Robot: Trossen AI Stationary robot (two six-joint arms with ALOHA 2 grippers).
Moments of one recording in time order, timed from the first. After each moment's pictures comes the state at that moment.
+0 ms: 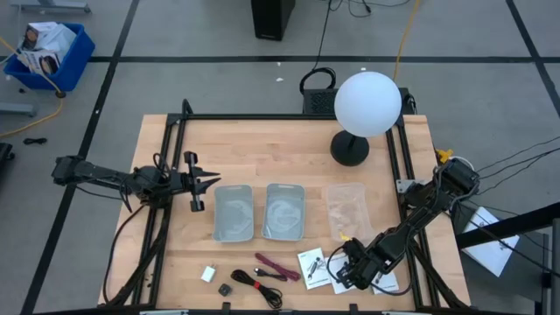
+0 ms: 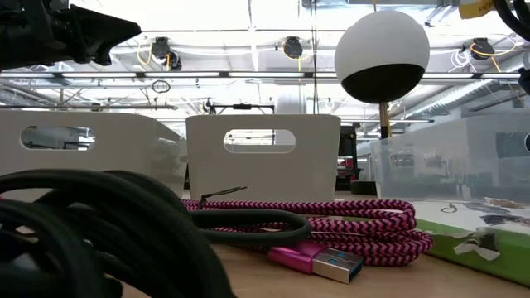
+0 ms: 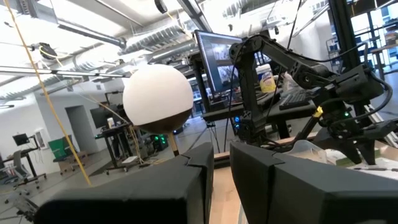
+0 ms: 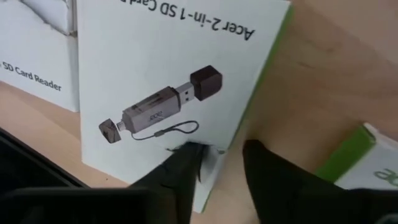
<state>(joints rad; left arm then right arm) -0.15 0.41 0.01 0.67 -0.24 0.36 0.80 1.71 0.87 -0.43 -0.08 1.84</state>
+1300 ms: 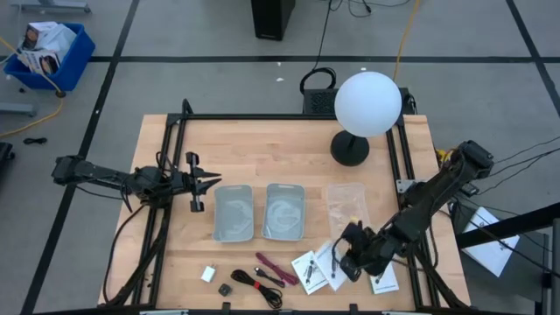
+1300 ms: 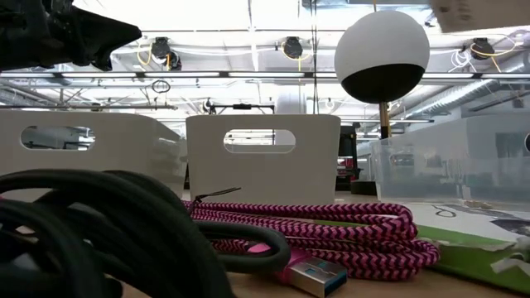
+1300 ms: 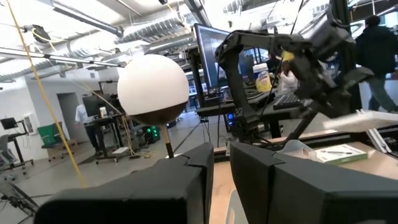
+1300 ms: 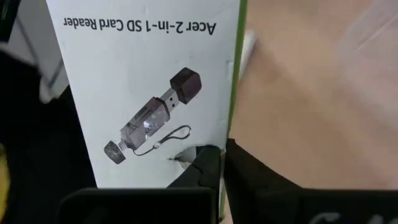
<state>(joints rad) -0.15 0.41 0.01 0.65 -0.24 0.28 0.73 1.40 1.02 -0.62 0.20 1.48</state>
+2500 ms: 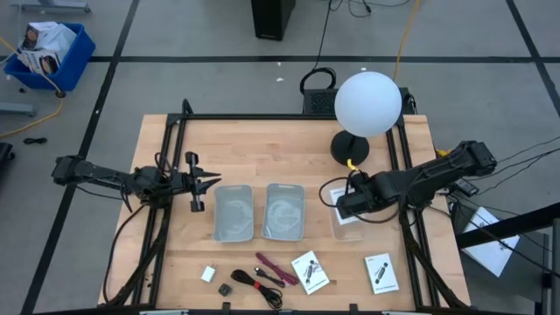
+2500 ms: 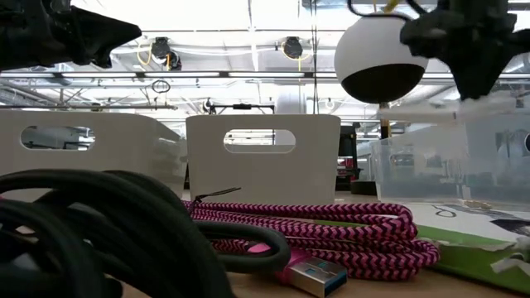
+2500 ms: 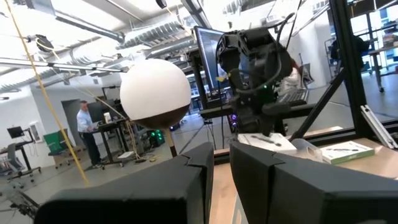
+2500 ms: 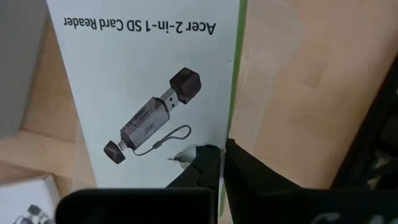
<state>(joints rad) -0.15 0.41 0.01 0.66 -0.24 0.33 0.30 1.38 1.08 -1.30 0.10 1.56</state>
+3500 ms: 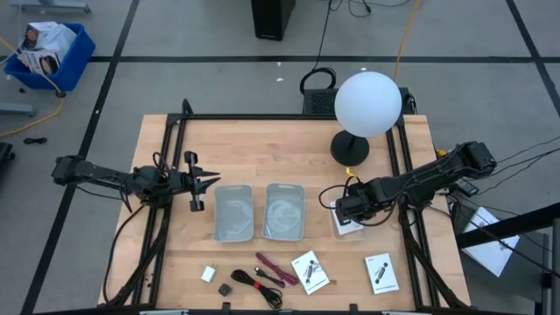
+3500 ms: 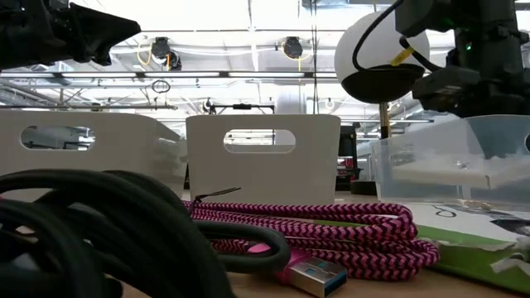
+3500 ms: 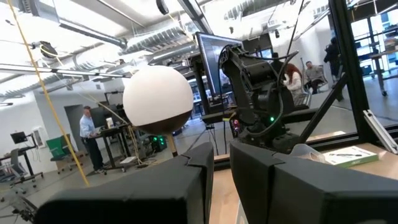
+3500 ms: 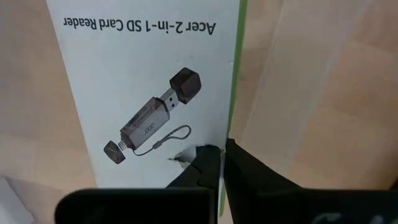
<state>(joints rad) -0.15 0.41 0.01 0.68 -0.24 0.34 0.26 1.38 0.81 -0.98 -0.05 1.55</state>
